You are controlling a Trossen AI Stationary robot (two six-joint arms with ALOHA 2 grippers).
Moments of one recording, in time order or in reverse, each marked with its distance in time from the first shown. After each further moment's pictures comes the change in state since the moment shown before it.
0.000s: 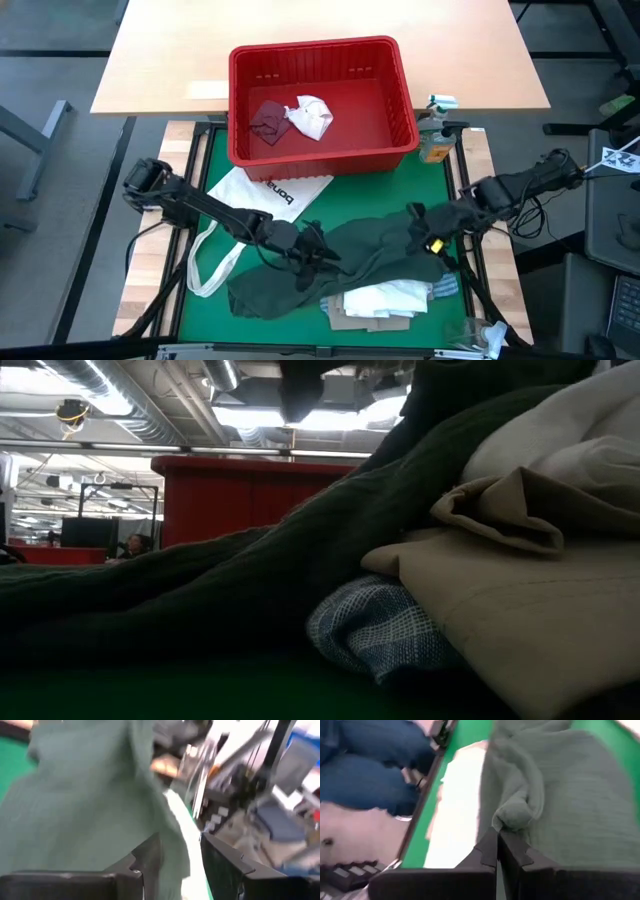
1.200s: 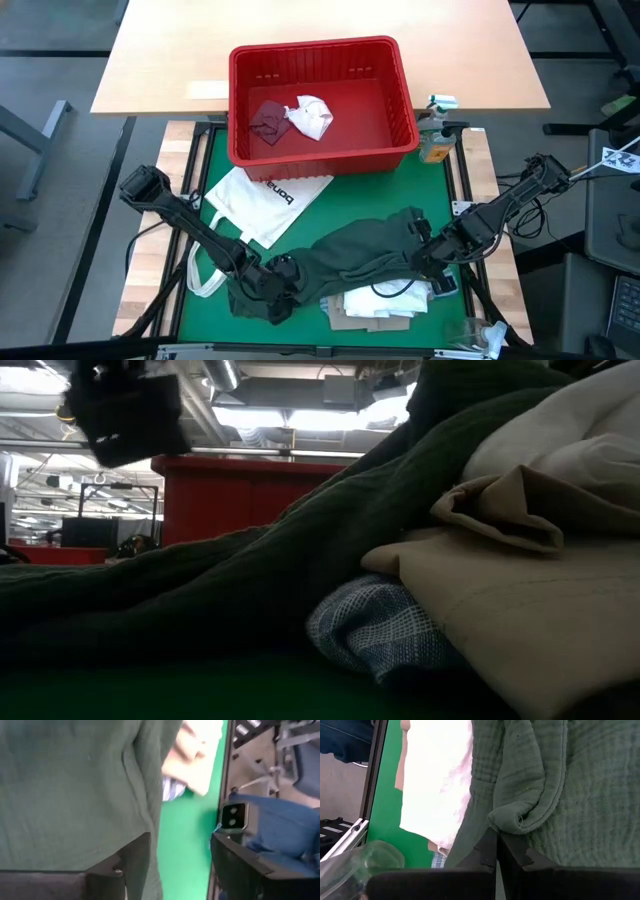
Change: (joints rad) left arm -0.264 0.004 0.000 -0.494 -0.070 -0.487; right arm 0.194 0.193 0.000 -0.176 0.134 0.155
